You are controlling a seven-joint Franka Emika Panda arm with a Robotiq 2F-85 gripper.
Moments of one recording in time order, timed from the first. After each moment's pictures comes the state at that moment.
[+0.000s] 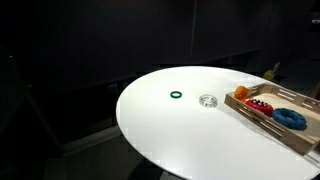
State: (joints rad) arm -0.07 -0.45 -0.06 -2.25 -0.03 1.75 0.00
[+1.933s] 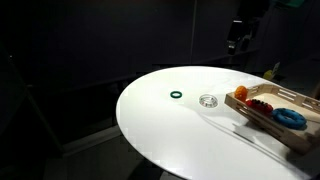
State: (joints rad) arm 0.06 -0.02 0.05 -2.02 0.01 2.05 0.00
